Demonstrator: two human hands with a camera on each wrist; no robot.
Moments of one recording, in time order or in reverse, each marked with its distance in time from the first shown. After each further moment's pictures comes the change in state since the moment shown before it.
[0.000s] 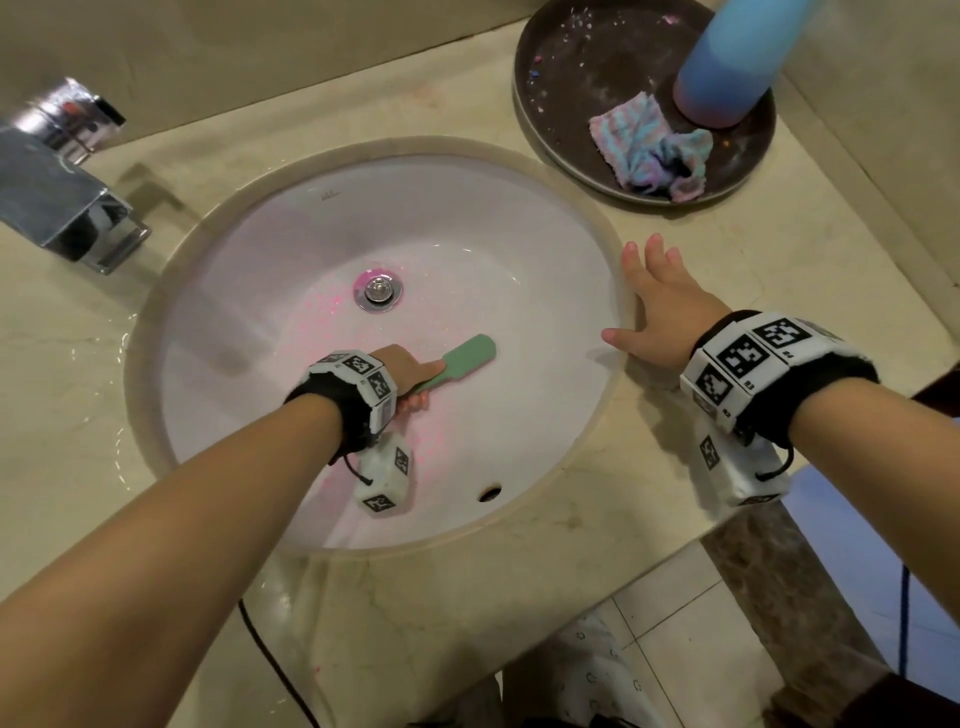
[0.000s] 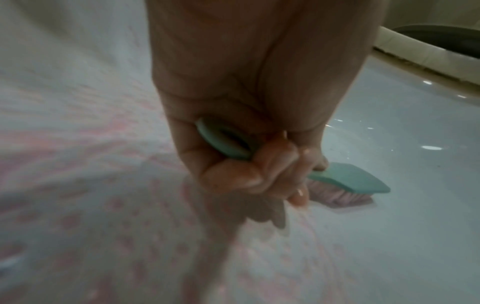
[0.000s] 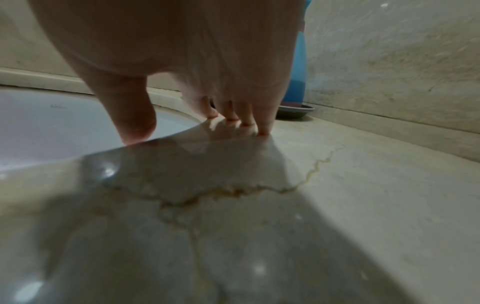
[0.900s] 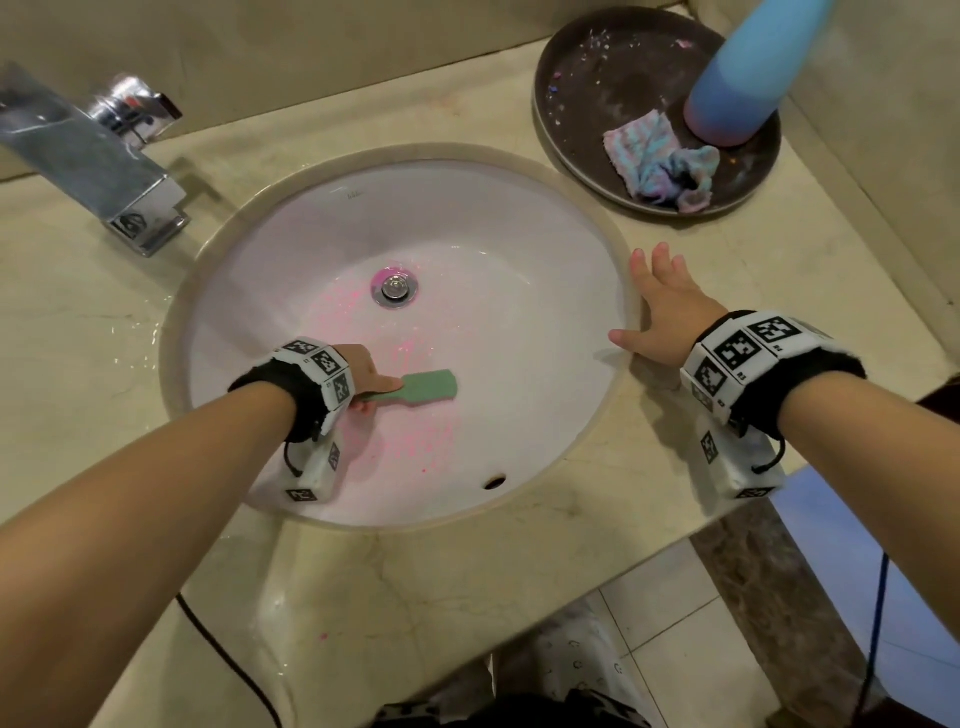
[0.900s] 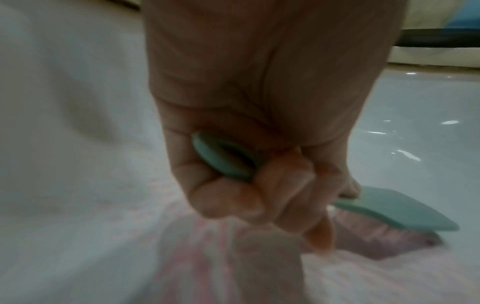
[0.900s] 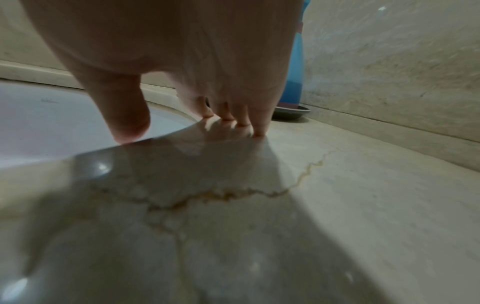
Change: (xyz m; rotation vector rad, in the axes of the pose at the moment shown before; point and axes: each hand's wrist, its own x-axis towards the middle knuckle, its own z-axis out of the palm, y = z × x) left_hand -0.033 -0.033 -0.038 0.542 0.068 -0.001; right_hand 0.000 -0.001 -0.001 -0.013 -0.008 0.003
